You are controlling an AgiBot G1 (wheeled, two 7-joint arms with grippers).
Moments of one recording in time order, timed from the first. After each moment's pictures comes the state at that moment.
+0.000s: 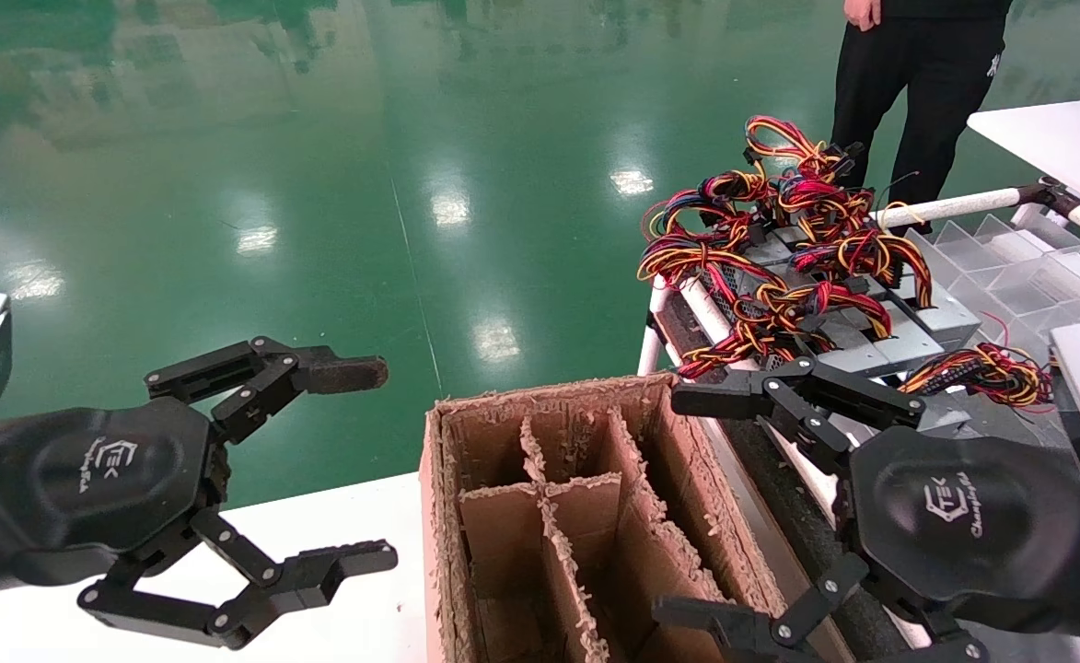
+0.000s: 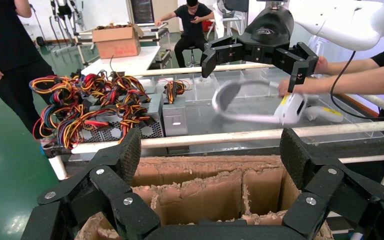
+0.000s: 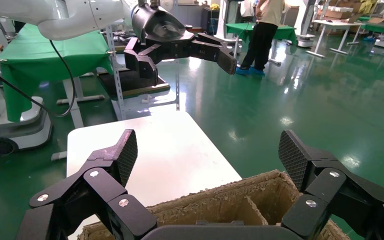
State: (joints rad) left arm -1.09 0.57 0.38 -1.24 0.65 1.44 -0.13; right arm 1.07 -0.61 -0.28 1.28 -0.73 -1.50 0.19
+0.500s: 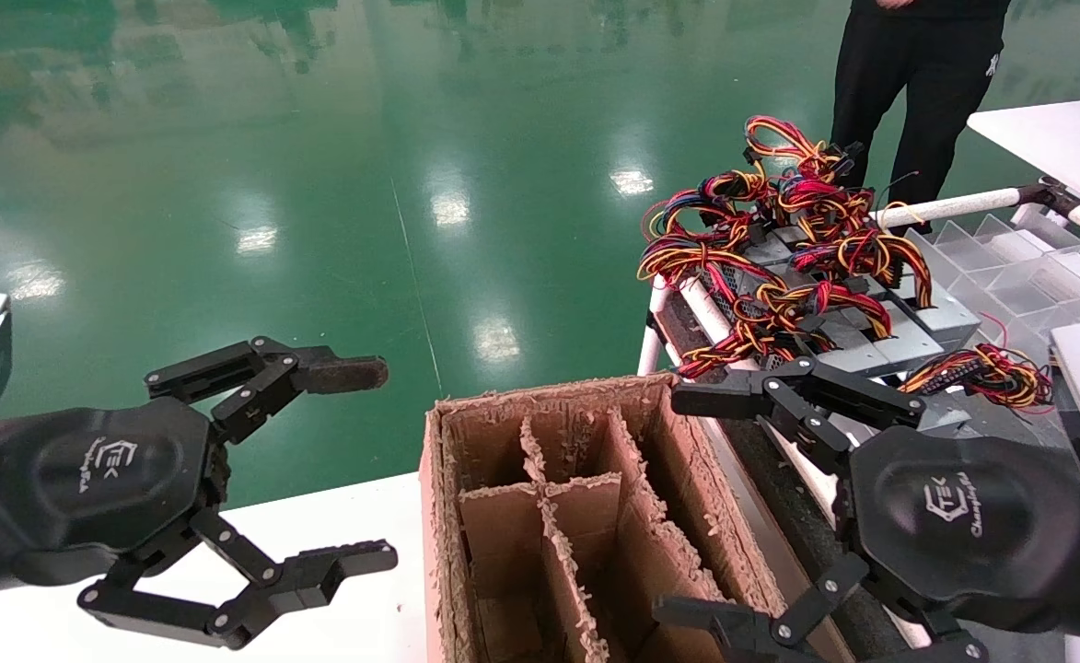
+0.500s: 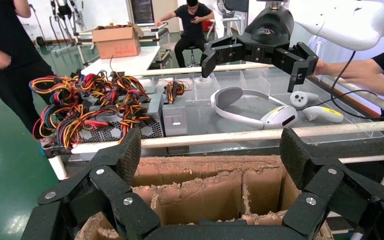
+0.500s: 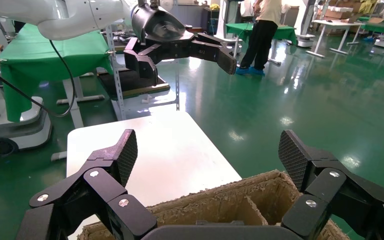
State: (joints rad) left arm -1.09 0.57 0.38 -1.24 0.65 1.44 -0.13; right arm 1.07 -0.61 -0.28 1.28 -0.73 -1.49 0.19
